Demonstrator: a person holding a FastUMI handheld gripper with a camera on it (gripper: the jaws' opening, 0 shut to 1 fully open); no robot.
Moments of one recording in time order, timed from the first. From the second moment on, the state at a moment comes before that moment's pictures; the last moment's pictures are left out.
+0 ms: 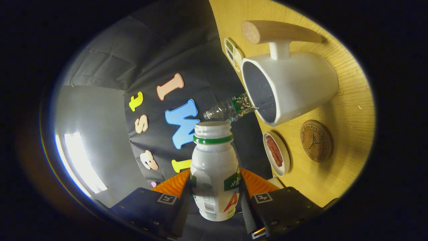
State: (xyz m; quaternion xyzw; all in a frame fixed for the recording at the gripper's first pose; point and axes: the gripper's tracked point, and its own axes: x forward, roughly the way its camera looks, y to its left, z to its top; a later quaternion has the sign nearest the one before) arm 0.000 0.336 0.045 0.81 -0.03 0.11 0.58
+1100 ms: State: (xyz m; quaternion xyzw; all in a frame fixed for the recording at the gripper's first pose) arm -0.003 0.322 0.064 0.84 -0.05 0.11 0.54
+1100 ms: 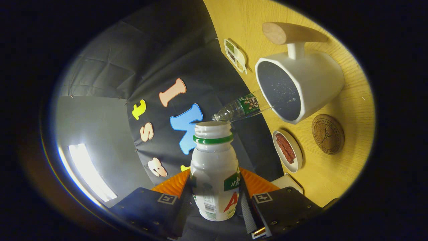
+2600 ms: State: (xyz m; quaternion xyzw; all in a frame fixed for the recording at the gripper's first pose) arm 0.010 0.312 0.025 0.85 -0.03 0.08 0.53
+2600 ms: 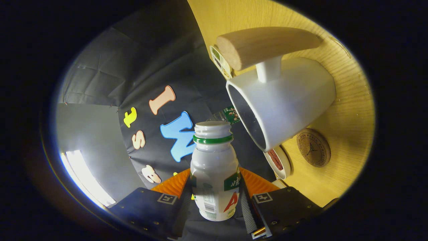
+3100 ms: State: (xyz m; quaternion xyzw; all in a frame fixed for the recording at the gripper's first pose) arm 0.010 0.310 0.024 0.84 -0.03 0.08 0.53
